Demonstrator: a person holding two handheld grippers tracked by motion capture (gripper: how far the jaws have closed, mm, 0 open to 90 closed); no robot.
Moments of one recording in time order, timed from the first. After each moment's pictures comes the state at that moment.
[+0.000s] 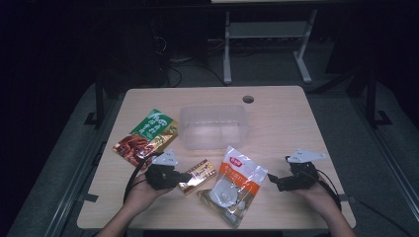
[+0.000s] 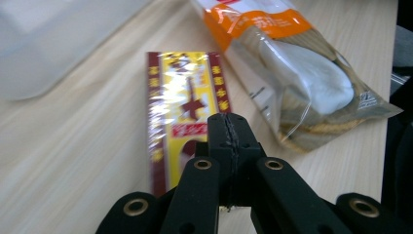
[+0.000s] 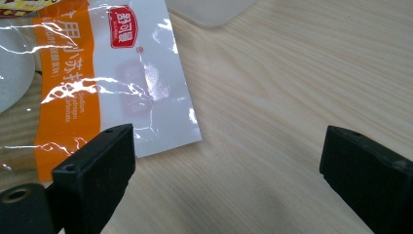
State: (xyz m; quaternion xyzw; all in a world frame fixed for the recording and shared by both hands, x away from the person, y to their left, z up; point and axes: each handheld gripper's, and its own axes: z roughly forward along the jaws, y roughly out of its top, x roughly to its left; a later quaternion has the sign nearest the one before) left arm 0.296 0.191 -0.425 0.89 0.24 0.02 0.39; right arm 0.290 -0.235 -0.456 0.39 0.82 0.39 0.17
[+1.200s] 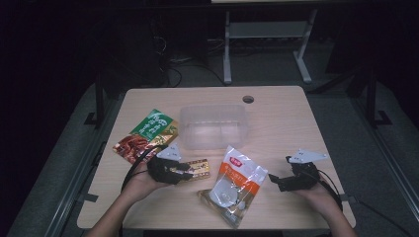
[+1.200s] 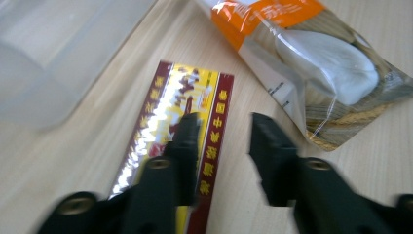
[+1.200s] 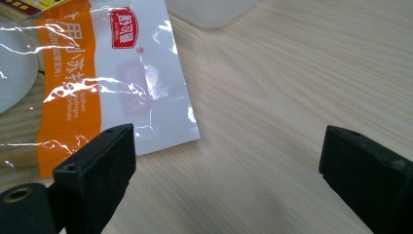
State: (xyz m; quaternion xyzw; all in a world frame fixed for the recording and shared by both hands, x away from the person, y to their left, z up) left arm 0.321 0.189 -0.412 0.92 0.16 0.05 0.36; right arm 0.289 -0.238 -0.456 0.39 0.82 0.39 0.17
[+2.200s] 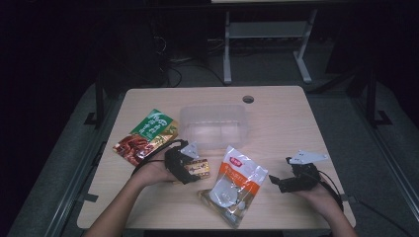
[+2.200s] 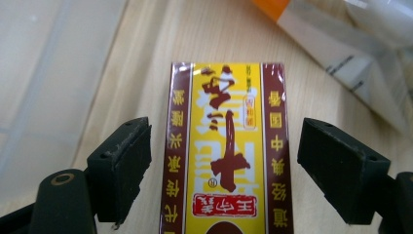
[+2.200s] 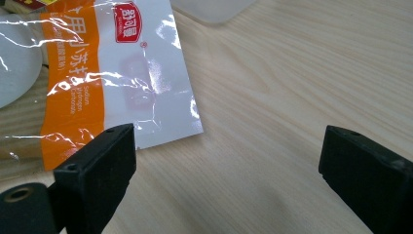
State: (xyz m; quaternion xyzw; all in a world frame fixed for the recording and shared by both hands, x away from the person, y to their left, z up) left arm 0.357 0.152 -0.441 0.96 0.09 0.05 0.25; right arm 0.287 -0.240 -0.457 0.39 0.82 0.39 0.16
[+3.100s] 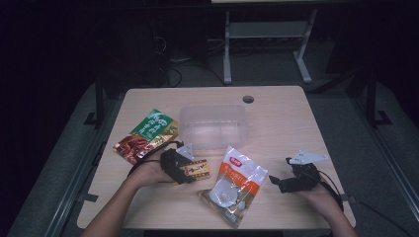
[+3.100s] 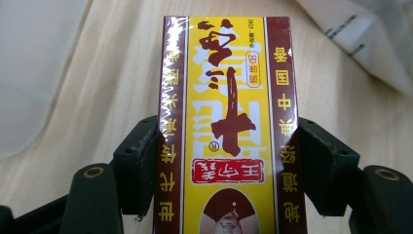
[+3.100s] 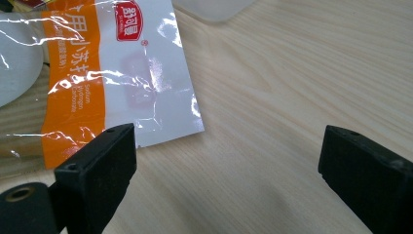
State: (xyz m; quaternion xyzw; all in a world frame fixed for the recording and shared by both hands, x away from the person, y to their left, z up) left arm 0.360 0.169 -0.449 0.96 0.11 0.00 0.27; right arm 0.287 -0.240 -0.458 0.39 0.82 0.39 0.16
